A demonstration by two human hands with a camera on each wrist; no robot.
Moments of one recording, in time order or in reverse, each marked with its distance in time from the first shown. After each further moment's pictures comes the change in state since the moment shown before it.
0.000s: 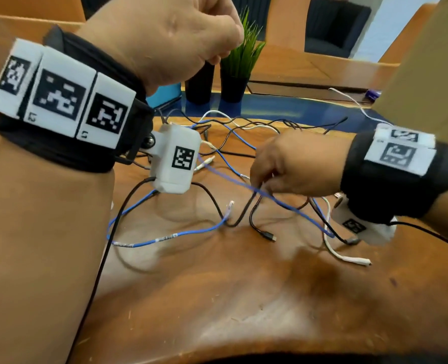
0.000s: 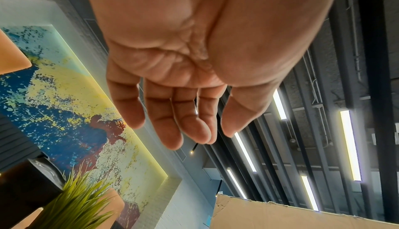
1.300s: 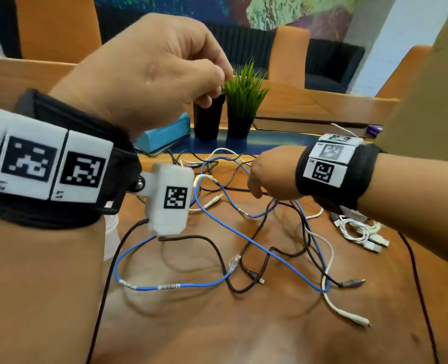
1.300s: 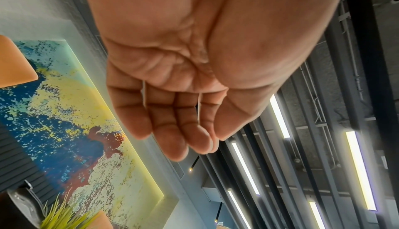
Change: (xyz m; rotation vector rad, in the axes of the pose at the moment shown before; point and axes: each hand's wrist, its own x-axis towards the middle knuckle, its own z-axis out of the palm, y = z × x) left_hand -0.007 -0.002 -0.035 0.016 0.095 -0.012; right_hand 0.068 0.021 -0.022 -0.485 -0.241 0.123
